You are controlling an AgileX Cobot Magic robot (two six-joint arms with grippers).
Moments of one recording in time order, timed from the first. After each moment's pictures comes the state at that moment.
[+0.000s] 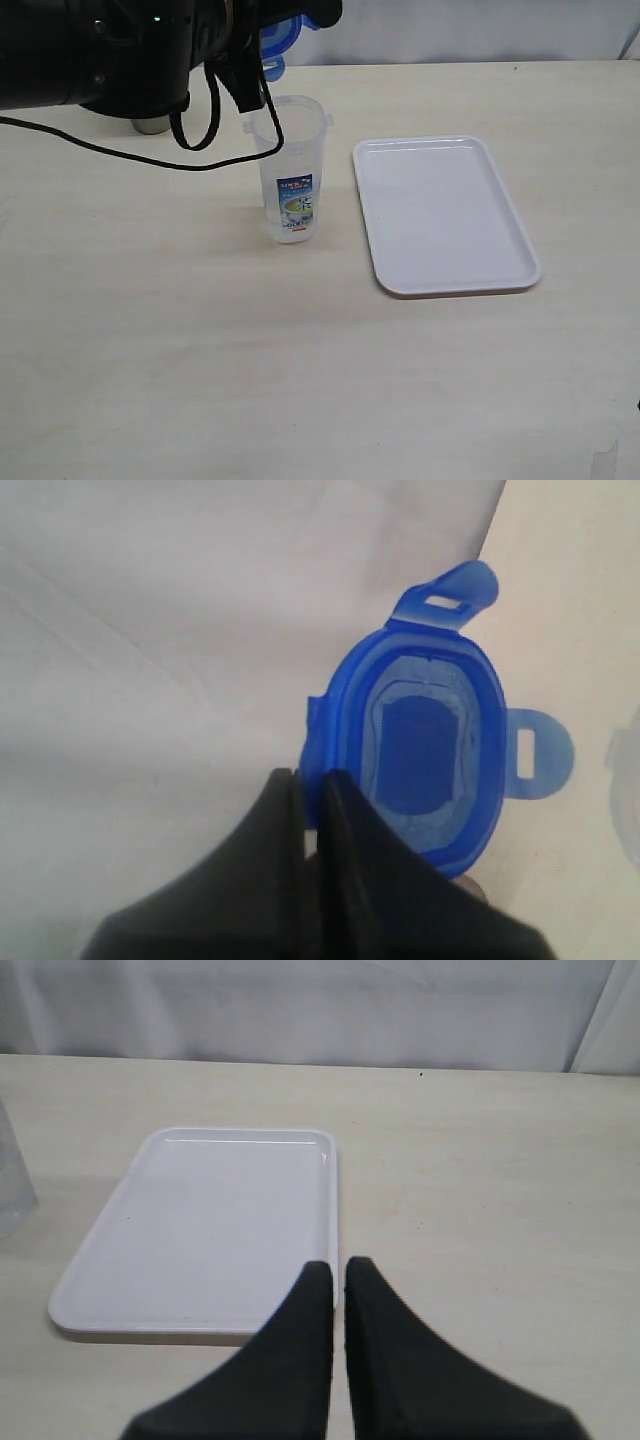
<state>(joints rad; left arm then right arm) -0.82 1.67 -1.21 1.48 0.65 -0.49 0.05 0.00 0.00 -0.01 0.35 -0.04</state>
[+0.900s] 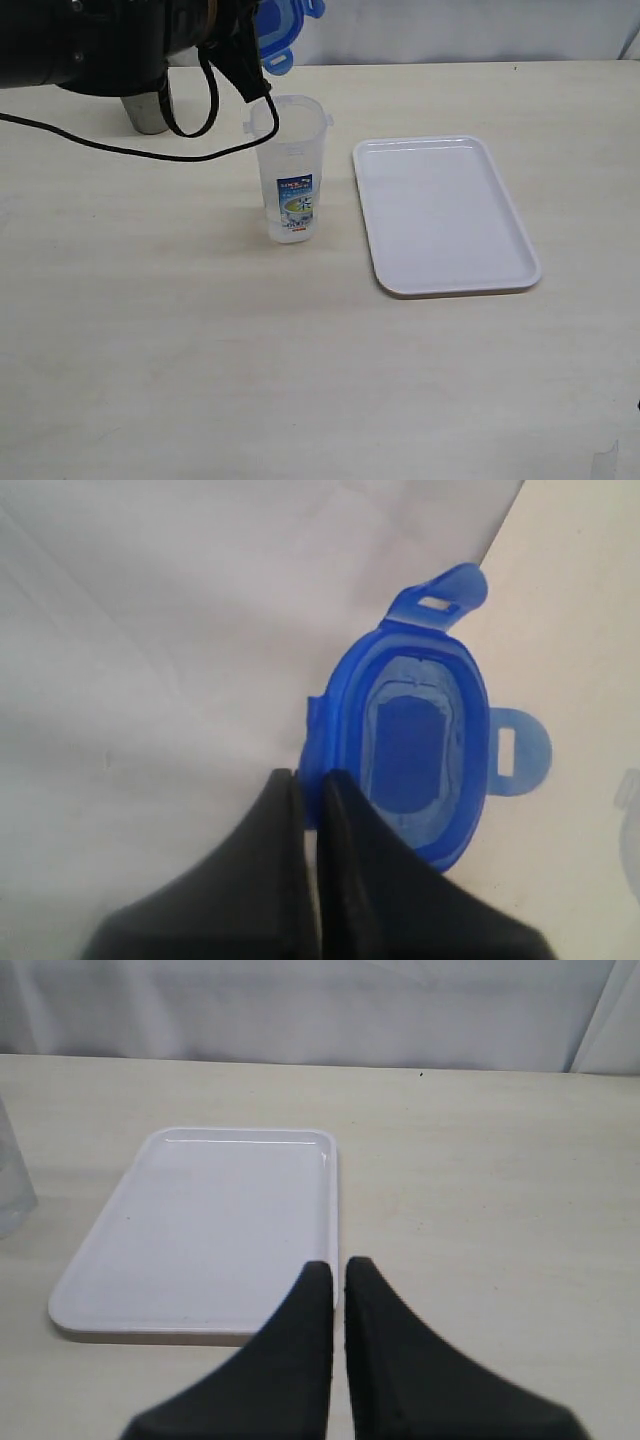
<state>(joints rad) -0.75 1.67 -1.21 1.47 0.54 -0.64 0.05 0.00 0.00 -0.01 0.35 -0.04</state>
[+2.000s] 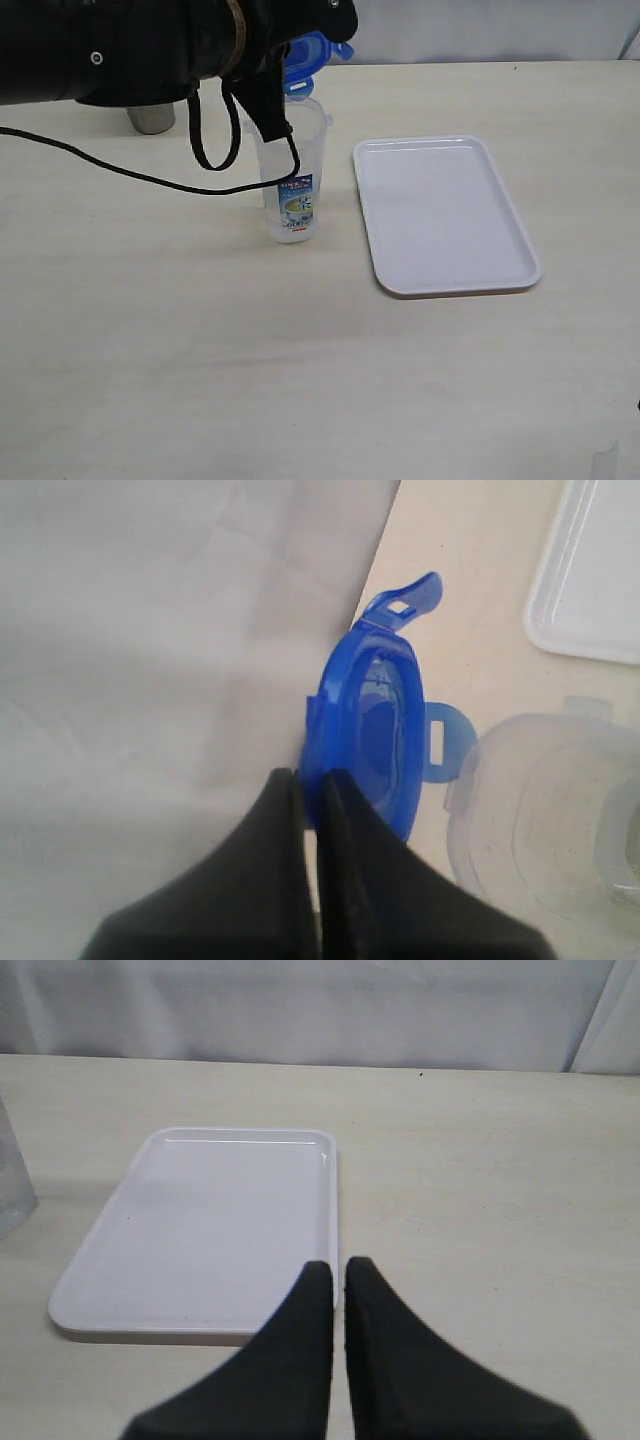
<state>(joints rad) -0.81 1.67 -1.21 1.23 0.49 -0.35 0.05 0.00 0.00 -0.01 0.35 -0.04</state>
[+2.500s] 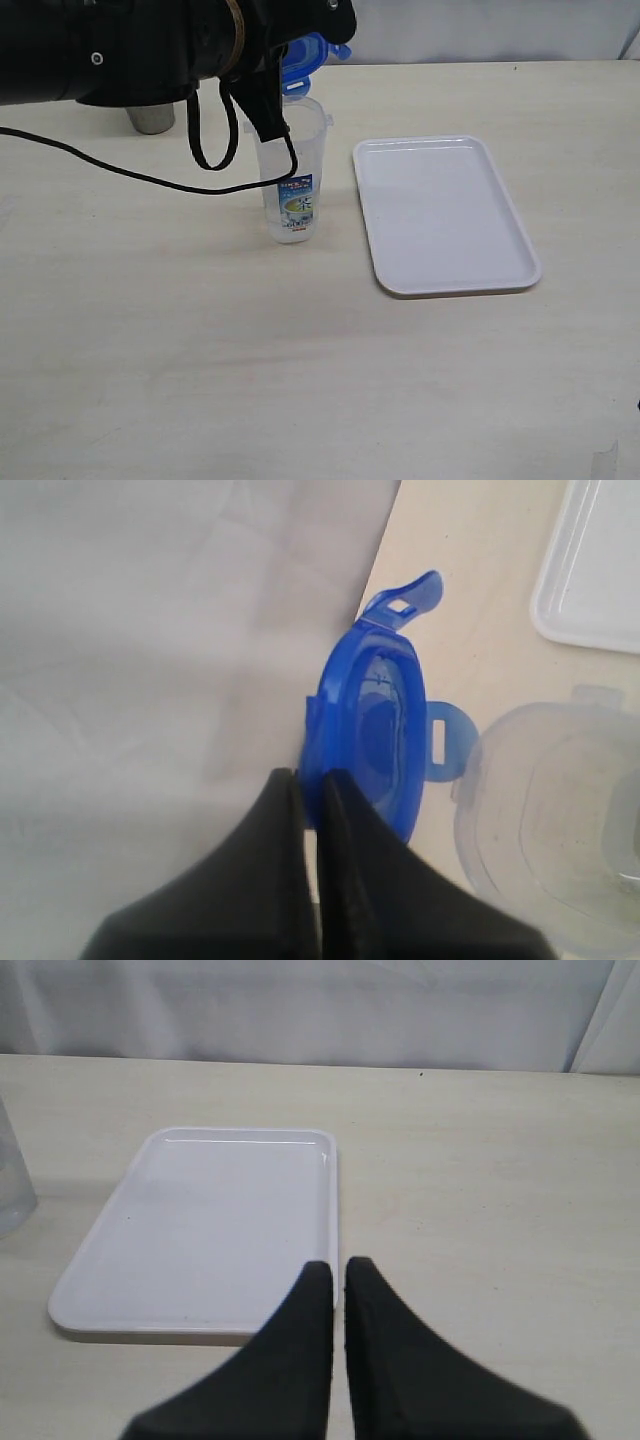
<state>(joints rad) -0.81 1.67 -1.21 1.23 0.49 -0.34 0.05 0.00 0.00 -0.01 0.35 -0.04</state>
